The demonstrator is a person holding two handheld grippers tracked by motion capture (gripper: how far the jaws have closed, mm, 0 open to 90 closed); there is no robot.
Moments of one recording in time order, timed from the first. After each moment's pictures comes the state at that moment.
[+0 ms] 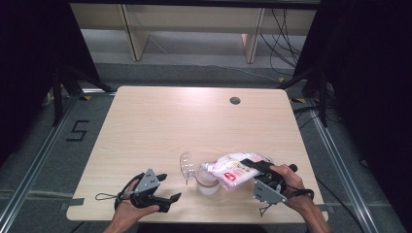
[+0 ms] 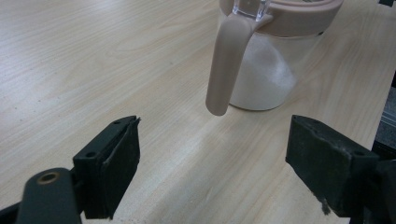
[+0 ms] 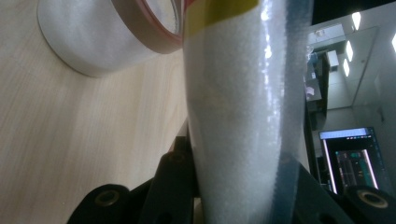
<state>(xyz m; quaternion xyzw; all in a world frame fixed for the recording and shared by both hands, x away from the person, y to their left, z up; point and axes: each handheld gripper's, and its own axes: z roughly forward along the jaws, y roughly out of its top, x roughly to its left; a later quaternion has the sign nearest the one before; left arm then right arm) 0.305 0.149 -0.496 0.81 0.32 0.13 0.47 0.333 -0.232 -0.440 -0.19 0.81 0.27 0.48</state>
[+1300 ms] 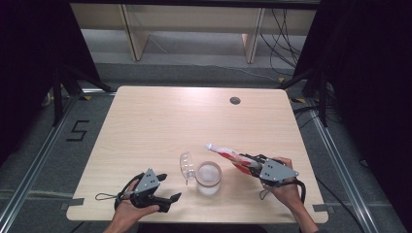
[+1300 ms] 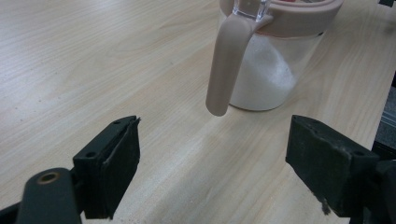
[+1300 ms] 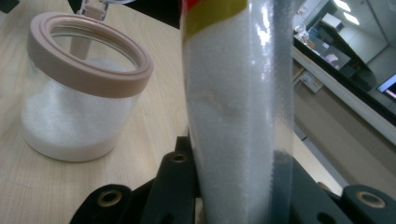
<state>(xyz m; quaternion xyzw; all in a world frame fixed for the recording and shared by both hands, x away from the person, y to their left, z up) 0.305 0.149 -0.496 0.81 0.32 0.13 0.47 0.365 -0.246 -0.473 0.05 0.80 0.50 0.33</state>
